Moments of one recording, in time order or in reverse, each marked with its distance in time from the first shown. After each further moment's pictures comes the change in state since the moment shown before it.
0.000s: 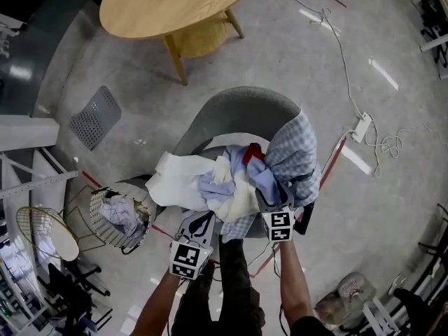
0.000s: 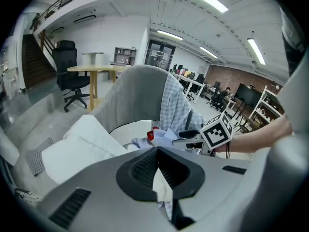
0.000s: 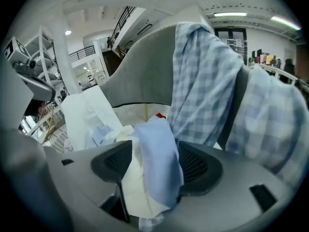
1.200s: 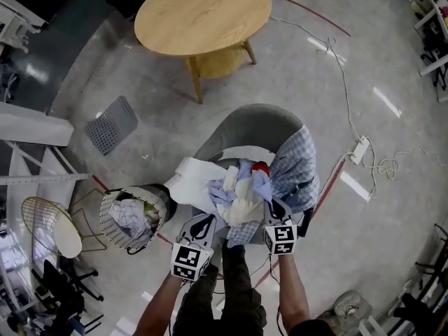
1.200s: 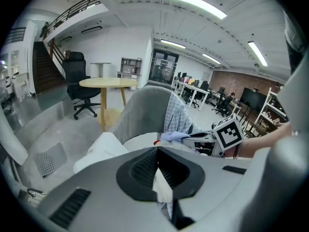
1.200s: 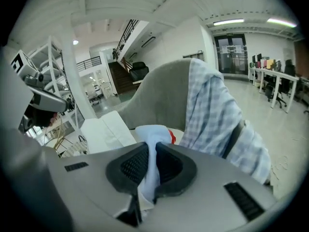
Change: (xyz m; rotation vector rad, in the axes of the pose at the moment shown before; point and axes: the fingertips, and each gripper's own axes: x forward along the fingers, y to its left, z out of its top) left arm -0.065 0.004 0.031 -0.012 -0.092 0.074; right arm -0.064 0.042 0.062 0.010 -0.125 0.051
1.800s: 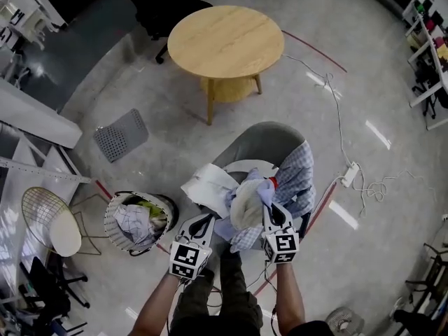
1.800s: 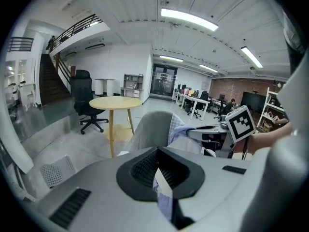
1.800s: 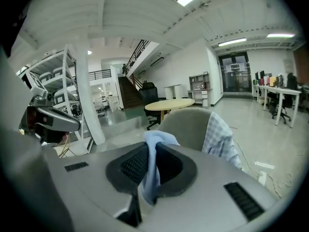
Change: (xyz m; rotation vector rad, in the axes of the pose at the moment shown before) left arm -0.091 0.024 0.050 0.034 -0.166 0.042; right arm -0.066 0.078 0.123 -0.088 -0.218 0.024
